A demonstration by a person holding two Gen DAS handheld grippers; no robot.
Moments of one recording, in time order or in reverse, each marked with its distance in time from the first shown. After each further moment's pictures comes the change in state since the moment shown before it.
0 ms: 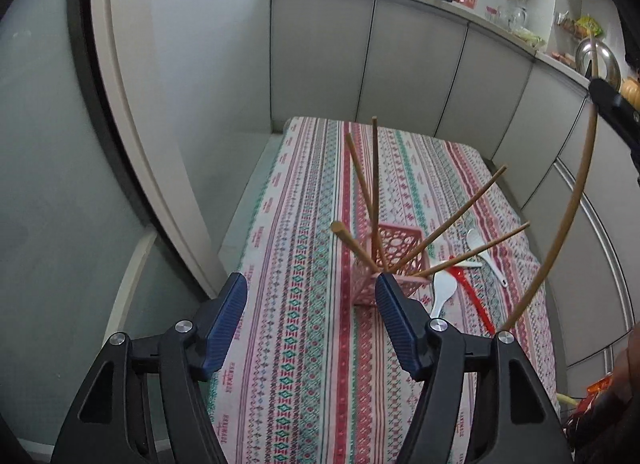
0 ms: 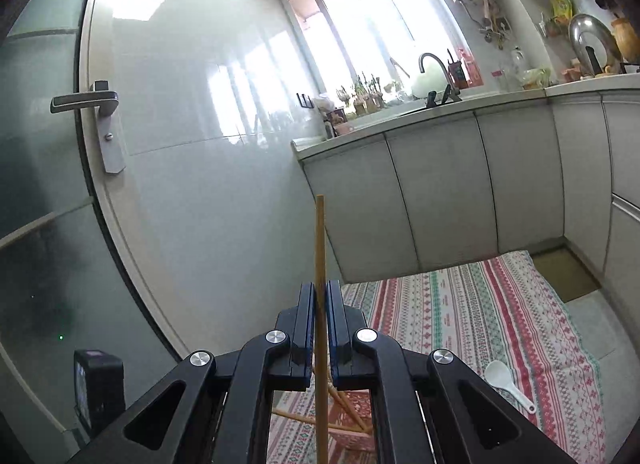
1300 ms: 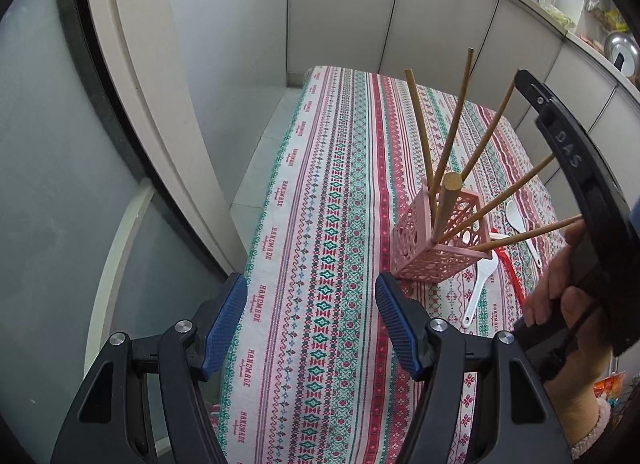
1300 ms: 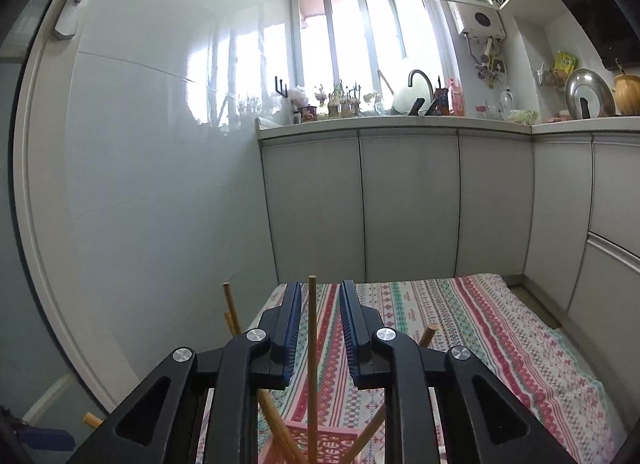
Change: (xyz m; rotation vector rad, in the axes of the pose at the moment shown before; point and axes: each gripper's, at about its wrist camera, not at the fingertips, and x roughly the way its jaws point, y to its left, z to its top) left arm 0.060 0.036 -0.006 -0.038 0.154 0.023; right arm 0.120 0.007 -0.085 -0.185 -0.031 -0.227
